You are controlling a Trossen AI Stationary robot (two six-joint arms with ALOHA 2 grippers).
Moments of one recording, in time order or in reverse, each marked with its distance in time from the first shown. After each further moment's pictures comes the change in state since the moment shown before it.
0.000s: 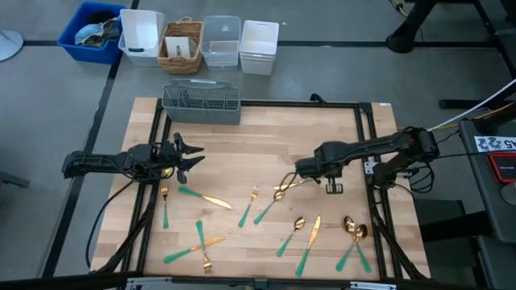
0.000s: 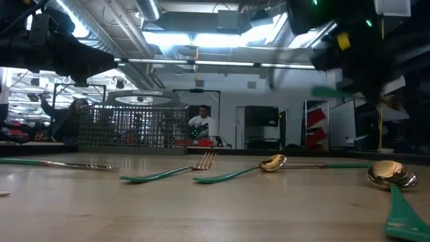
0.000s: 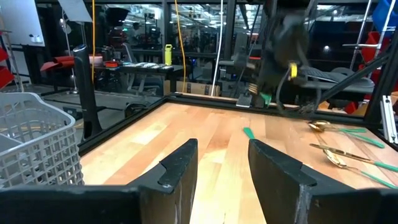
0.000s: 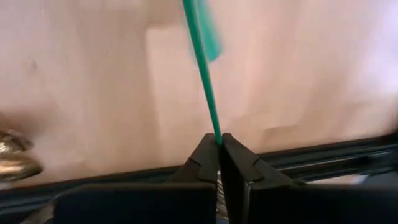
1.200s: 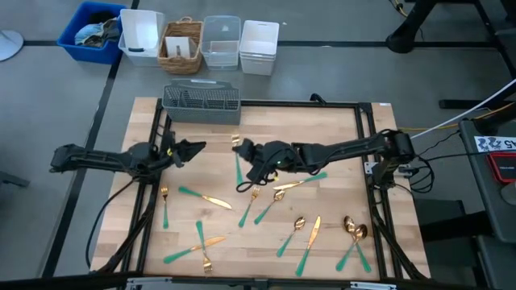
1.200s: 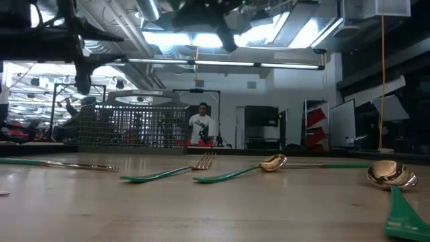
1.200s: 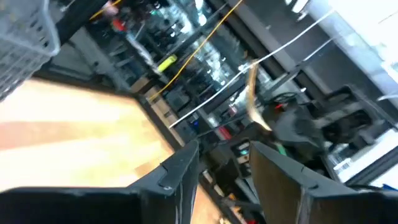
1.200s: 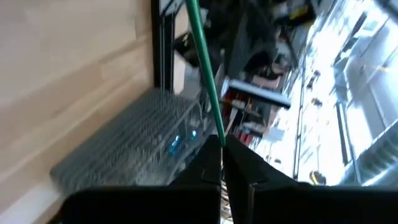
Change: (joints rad) left arm 0.002 0.280 0.000 0.413 -0.097 -0.804; right arm -0.001 0.236 0.210 1.545 0.222 -1.757
